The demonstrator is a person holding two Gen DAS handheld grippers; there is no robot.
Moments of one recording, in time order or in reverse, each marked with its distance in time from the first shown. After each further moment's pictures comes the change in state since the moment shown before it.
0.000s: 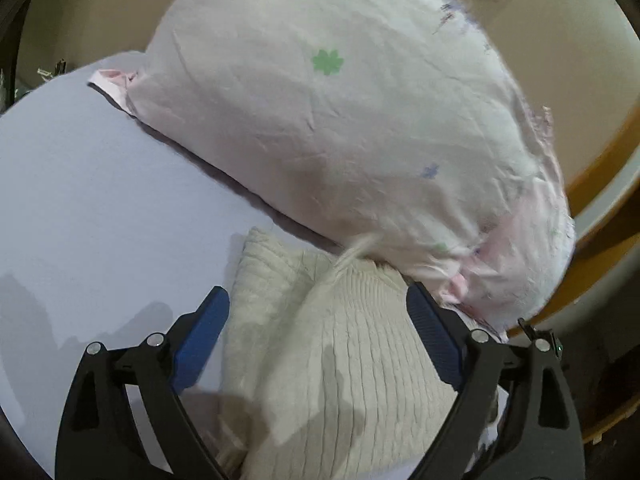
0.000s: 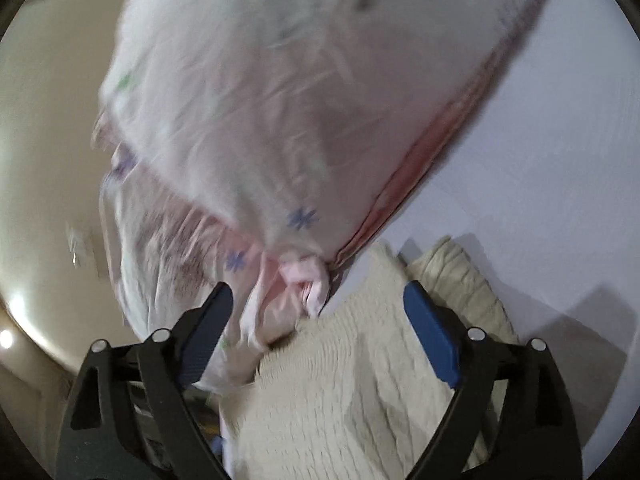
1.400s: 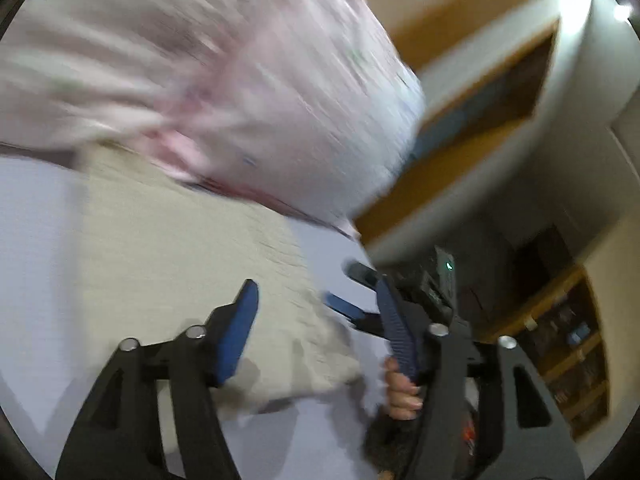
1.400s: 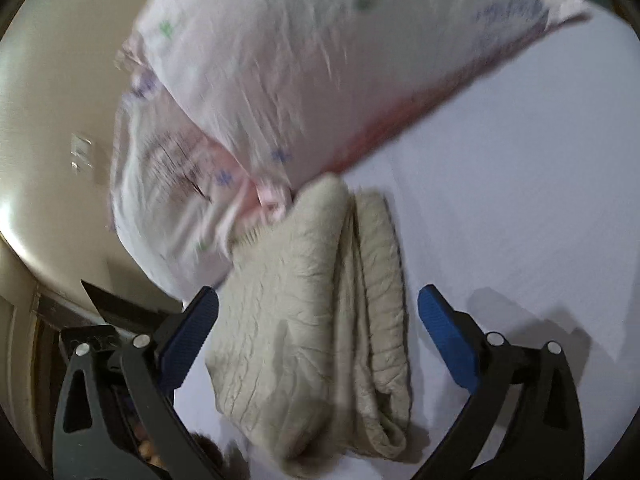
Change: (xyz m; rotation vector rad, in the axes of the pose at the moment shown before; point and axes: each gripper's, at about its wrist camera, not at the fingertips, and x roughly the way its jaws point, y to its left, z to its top) left arm 0.091 -0.239 -0.099 0.217 0.245 -0.468; right arm -0.056 -0.019 0.006 -0.142 0.258 -0.077
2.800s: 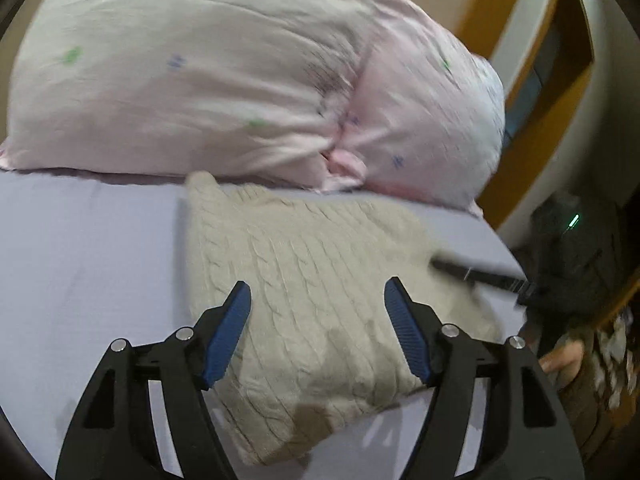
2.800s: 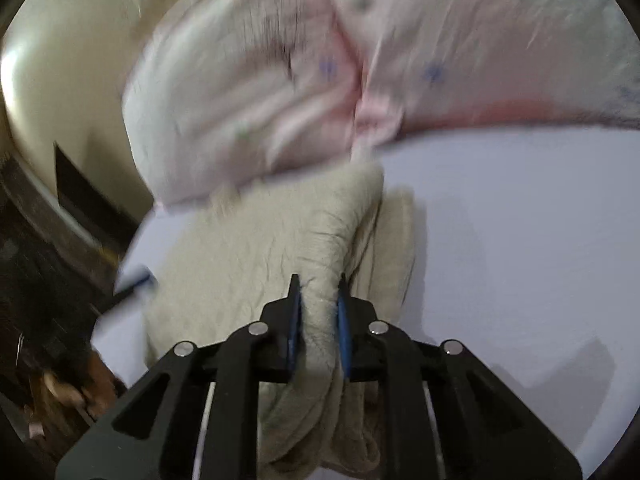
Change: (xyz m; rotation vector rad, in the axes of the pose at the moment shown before) left arm -0.088 0.031 -0.047 0.225 -0.025 0.428; right arm 0.041 0.102 -0.085 -0.424 -0.058 -0.131
